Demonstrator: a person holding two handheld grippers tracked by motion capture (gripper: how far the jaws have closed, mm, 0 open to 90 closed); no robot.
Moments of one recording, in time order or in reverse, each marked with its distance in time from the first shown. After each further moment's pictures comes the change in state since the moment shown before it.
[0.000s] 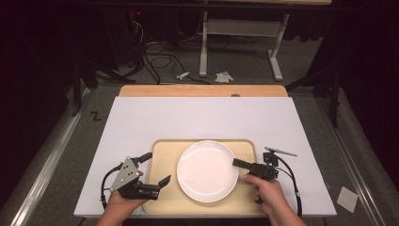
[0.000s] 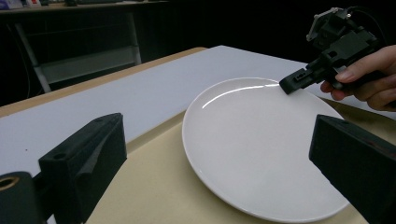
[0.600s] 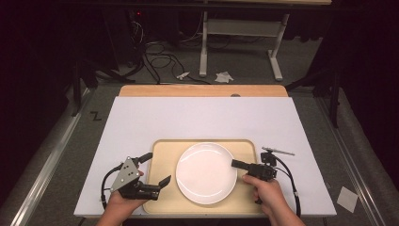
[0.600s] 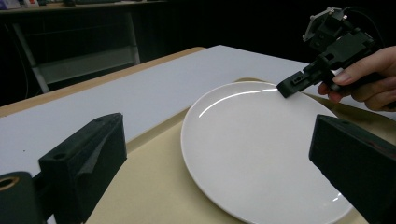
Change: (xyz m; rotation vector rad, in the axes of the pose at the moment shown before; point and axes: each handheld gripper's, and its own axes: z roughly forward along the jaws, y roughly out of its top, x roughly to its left) left arm 0.000 0.000 0.001 0.001 -0.007 0.003; right arm 0.003 -0.001 0.005 0.028 -0.017 -0.025
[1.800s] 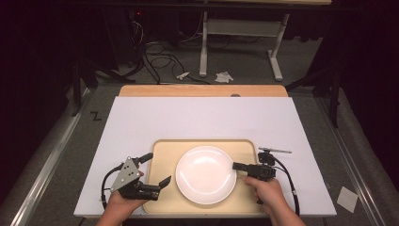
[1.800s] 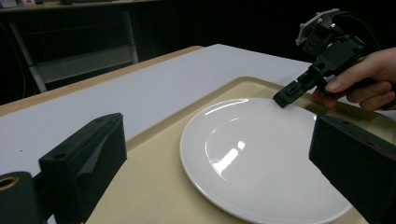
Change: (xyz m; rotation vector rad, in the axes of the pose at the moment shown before) left arm 0.000 0.000 0.000 0.005 -0.007 0.003; right arm -0.004 0.002 0.006 0.070 -0.135 -0.033
